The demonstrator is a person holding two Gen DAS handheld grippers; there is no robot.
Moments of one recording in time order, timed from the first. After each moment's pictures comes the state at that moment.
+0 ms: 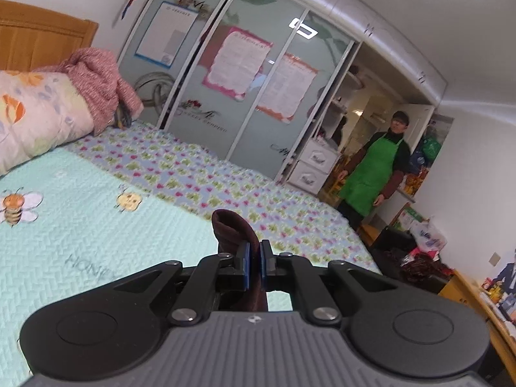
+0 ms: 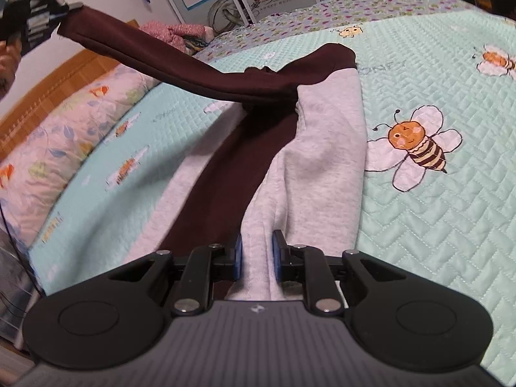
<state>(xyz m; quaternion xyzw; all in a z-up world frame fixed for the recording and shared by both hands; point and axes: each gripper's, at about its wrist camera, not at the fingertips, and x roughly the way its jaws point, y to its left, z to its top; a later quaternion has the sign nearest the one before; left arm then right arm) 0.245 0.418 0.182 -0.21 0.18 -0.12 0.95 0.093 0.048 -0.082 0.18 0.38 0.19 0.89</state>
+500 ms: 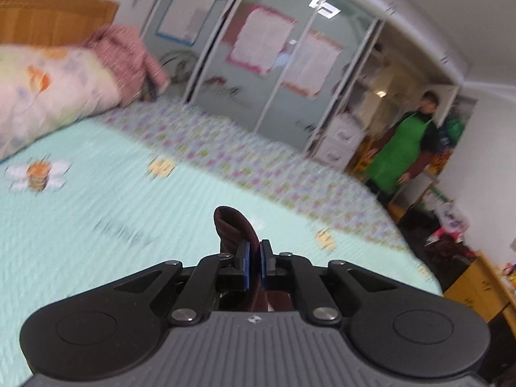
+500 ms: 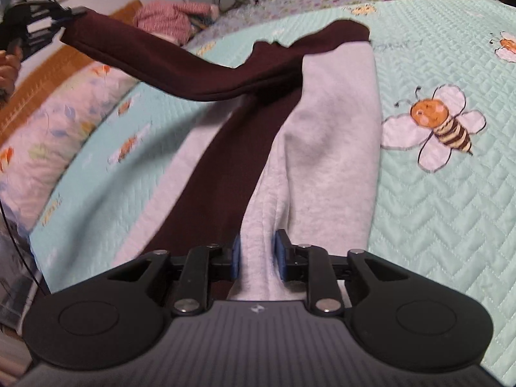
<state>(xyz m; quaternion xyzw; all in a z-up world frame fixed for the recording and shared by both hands) 0.240 0.435 0.100 -0.20 0.25 -0.06 0.95 0.095 0.074 -0.100 0.12 0.42 0.20 0.87</state>
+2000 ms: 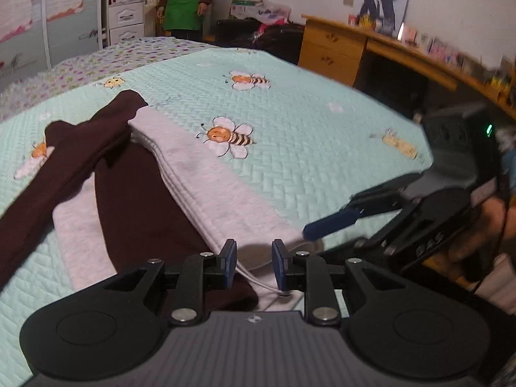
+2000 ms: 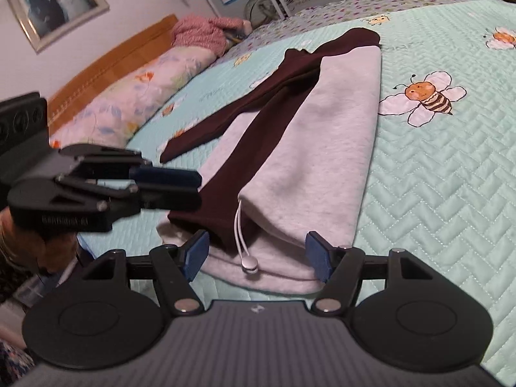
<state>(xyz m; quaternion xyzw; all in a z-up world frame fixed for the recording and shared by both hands) 0.046 0.246 -0.051 0.13 0.34 -0.41 0.84 -0.002 0.033 -0.097 0.18 0.37 0.25 0.88</state>
